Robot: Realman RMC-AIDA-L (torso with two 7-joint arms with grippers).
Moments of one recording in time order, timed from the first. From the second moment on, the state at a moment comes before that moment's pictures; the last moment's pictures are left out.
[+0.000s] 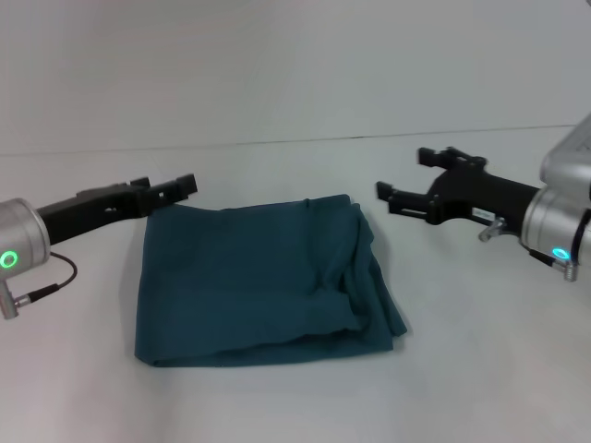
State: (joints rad) left arm -0.46 -2.17 -2.19 -0.96 -1.27 1.03 -2.04; right arm 0.59 2.09 -0.83 -0.50 -1.61 -0.98 1.11
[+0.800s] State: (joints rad) left arm -0.40 -2.17 -2.18 -0.94 -1.48 1.17 -1.71; right arm 0.54 2.09 -1.06 -0.65 -1.69 -1.23 1.27
